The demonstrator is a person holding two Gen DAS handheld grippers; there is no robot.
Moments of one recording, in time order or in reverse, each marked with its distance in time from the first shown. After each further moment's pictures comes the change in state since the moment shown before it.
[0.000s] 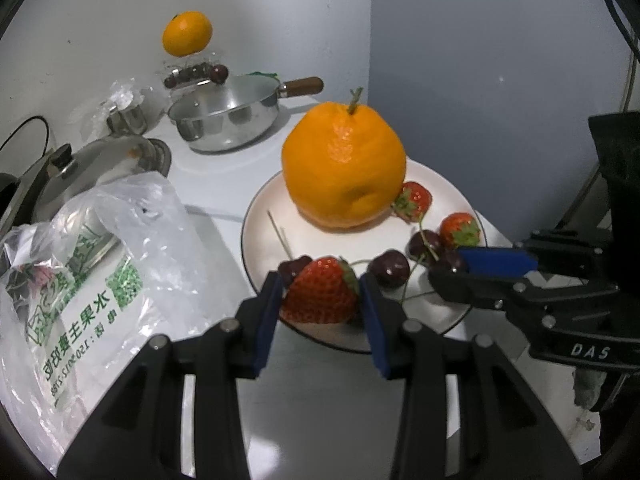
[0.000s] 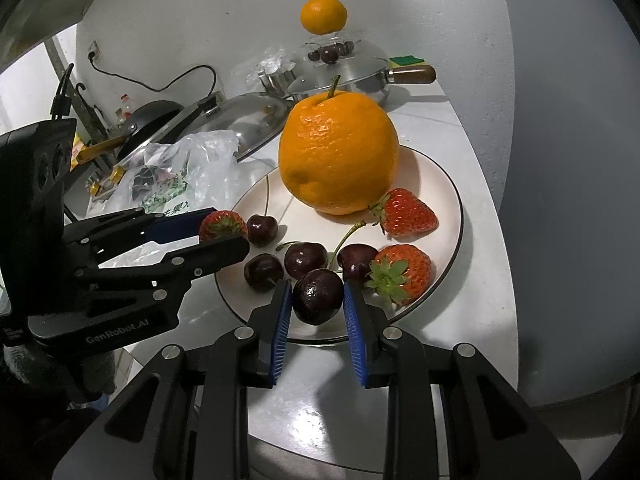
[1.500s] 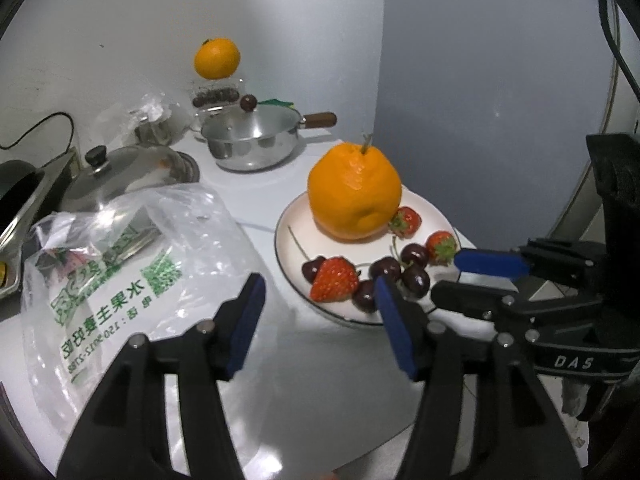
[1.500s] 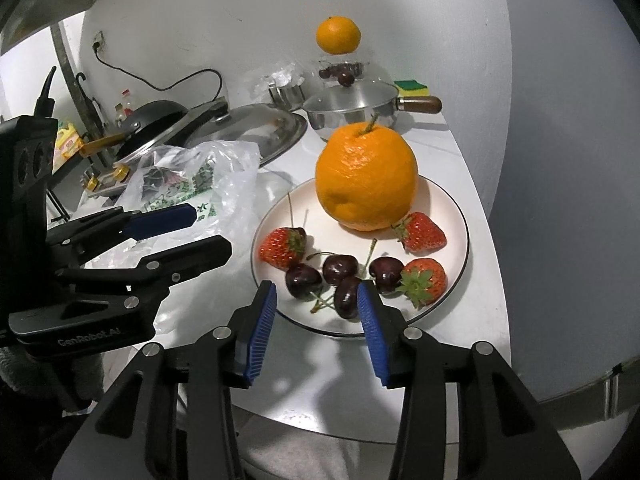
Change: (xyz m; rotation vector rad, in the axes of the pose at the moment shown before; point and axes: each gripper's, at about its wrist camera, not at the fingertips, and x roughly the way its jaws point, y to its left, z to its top) left arm -0.064 0.016 -0.016 -0.057 -0.108 -0.005; right arm -0.026 0.049 0.001 -0.058 -0.048 -0.078
